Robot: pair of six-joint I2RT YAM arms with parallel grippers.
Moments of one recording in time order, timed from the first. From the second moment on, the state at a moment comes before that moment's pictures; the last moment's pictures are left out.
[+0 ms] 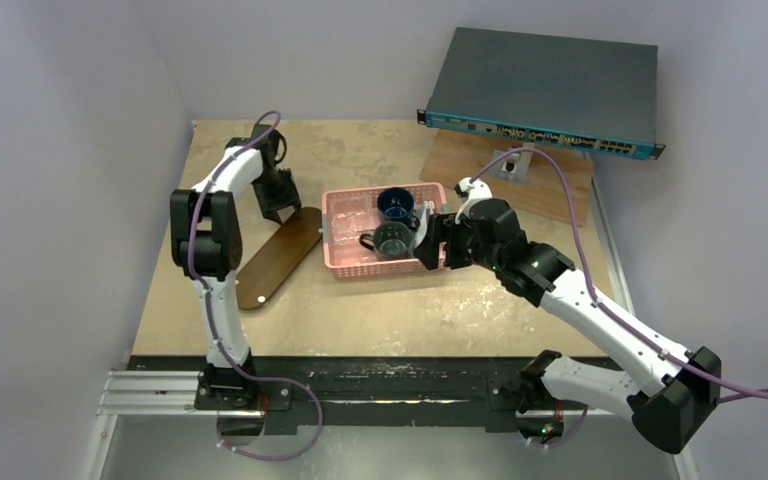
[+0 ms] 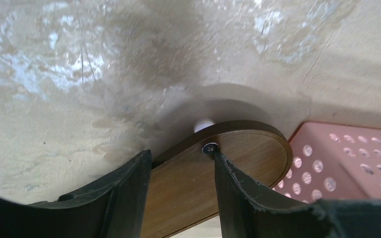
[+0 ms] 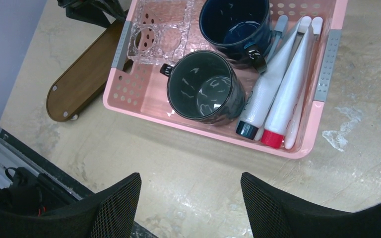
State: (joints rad) left arm -0.06 2.14 1.73 -0.95 0.07 -0.44; right arm 0.68 1.06 0.93 -0.44 0.00 0.48
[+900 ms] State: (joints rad) left arm -0.09 1.84 1.34 -0.91 0.06 -0.41; right arm 0.70 1.04 0.87 -0.39 -0.11 0.47
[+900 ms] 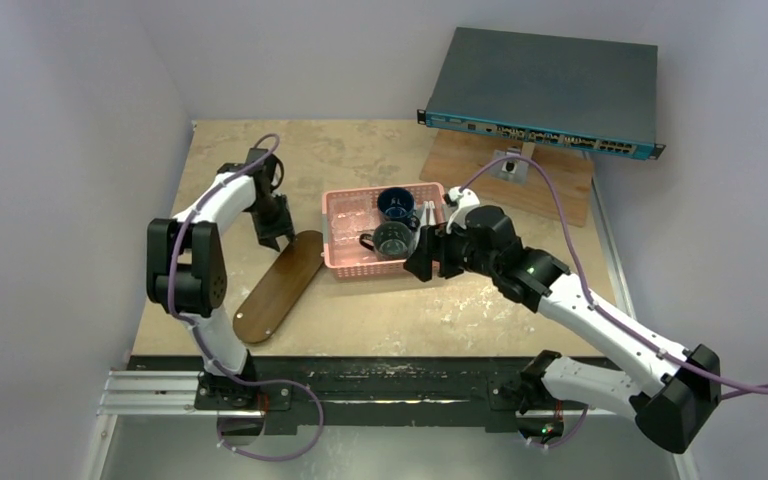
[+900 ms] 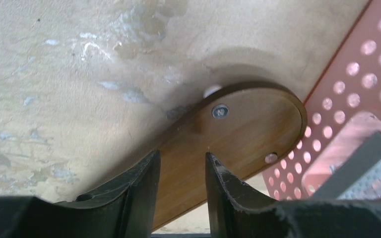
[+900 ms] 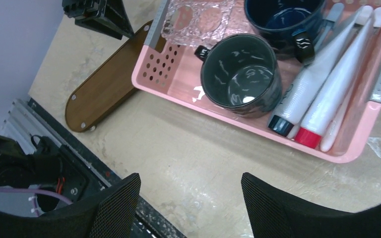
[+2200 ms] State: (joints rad) left arm -0.15 0.61 0.89 -0.88 0.09 -0.41; right arm 1.19 1.90 1.24 -0.04 -0.07 0.58
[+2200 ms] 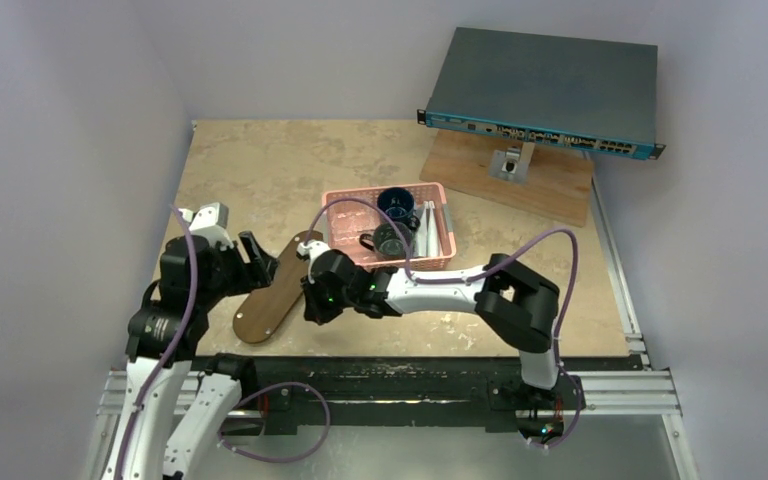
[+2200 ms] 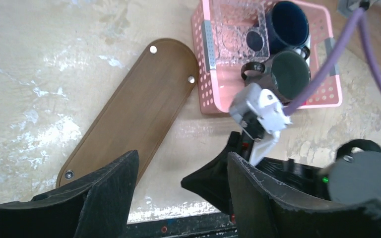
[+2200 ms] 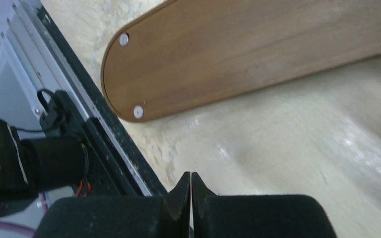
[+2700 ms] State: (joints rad) left arm -0.15 0.48 0.86 -0.89 0.04 -0.40; right arm 1.19 2.15 1.45 -0.01 -0.10 0.67
